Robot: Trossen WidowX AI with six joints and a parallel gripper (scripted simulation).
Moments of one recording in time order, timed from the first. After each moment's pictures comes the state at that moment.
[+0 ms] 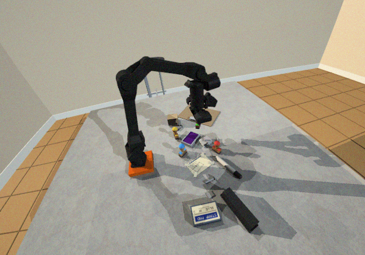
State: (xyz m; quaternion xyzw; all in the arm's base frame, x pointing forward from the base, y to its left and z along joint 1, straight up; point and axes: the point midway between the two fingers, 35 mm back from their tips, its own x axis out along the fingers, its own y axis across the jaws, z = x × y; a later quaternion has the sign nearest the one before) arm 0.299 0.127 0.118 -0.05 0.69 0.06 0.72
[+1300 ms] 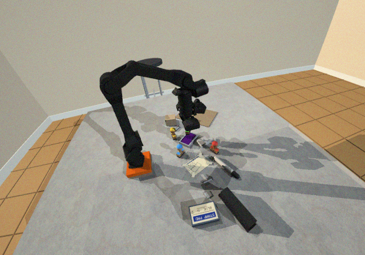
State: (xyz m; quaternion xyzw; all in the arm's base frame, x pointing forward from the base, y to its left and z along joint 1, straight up) arm 0.258 0.113 0.099 -0.05 0.69 0.06 0.72
